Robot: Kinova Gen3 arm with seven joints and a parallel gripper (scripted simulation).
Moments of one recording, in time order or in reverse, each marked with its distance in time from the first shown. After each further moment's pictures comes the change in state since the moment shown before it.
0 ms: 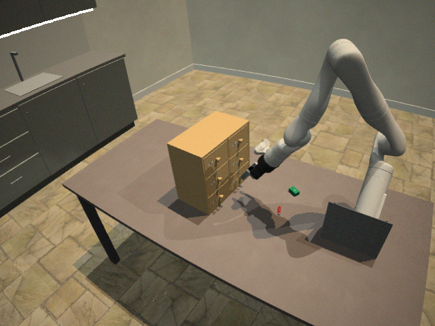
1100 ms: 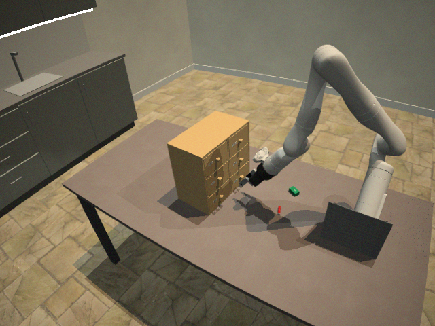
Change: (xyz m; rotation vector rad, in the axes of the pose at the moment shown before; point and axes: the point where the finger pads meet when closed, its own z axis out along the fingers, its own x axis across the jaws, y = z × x) arm -0.007 0.018 0.029 0.016 -0.013 -0.008
